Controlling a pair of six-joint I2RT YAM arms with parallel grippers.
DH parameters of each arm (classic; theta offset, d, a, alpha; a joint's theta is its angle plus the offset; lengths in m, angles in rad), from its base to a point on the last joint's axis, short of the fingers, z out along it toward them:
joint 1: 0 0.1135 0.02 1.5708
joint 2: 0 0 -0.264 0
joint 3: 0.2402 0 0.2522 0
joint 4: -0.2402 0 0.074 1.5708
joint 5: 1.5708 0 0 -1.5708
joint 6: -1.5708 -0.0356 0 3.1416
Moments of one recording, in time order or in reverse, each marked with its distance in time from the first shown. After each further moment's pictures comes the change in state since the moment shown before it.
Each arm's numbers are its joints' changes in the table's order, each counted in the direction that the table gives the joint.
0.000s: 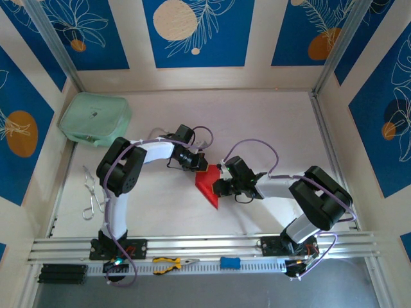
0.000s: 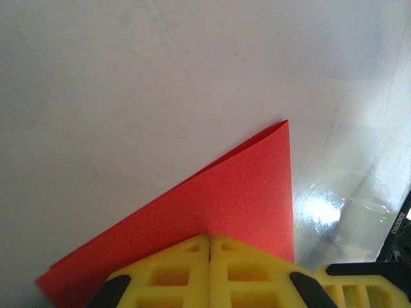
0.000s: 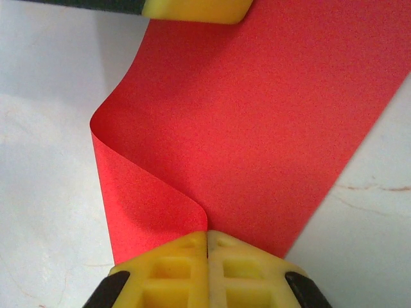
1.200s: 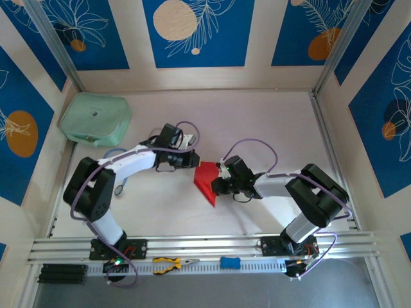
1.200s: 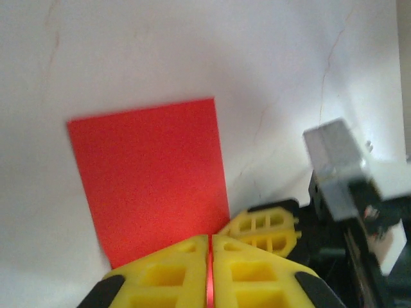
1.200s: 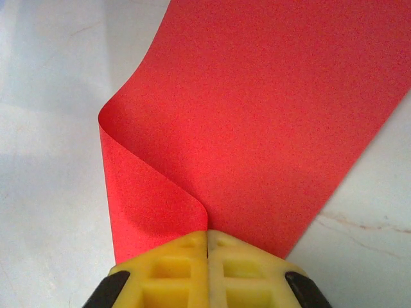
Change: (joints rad) left arm 0.000 0.408 -0.277 0.114 -0.132 0.161; right arm -0.001 -0.035 -0.001 0.080 -0.001 -0.014
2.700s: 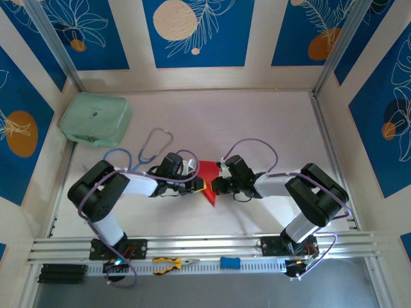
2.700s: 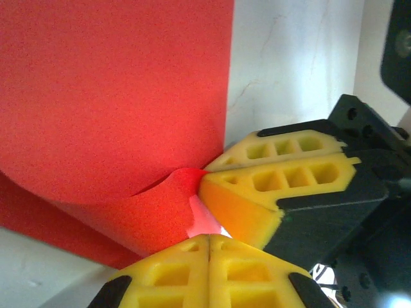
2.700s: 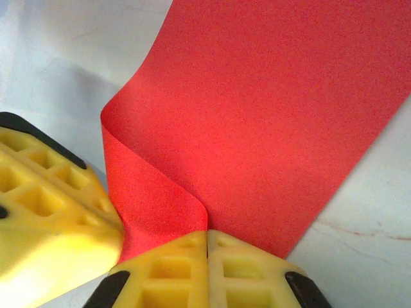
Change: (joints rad) left arm -0.118 -0.050 -0.383 0.621 0.085 0.396; right arm -0.011 -0.006 0.000 0.011 -0.010 0.000
